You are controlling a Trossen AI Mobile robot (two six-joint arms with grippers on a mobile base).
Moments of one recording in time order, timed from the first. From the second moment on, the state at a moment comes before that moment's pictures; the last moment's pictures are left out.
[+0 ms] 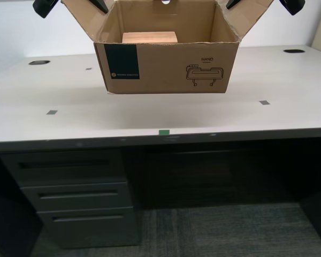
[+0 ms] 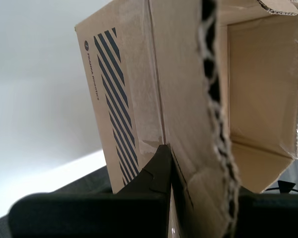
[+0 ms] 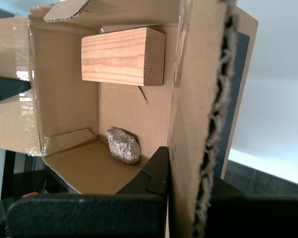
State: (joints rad) arm 0 0.23 1.61 1.37 -0.80 -0.68 0.27; arm 1 -0.29 1.66 1.48 -0.86 0.55 -0.20
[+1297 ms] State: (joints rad) arm 0 0.27 1.61 1.37 -0.80 -0.62 0.31; arm 1 -0.29 1.66 1.48 -0.90 0.54 -0.11
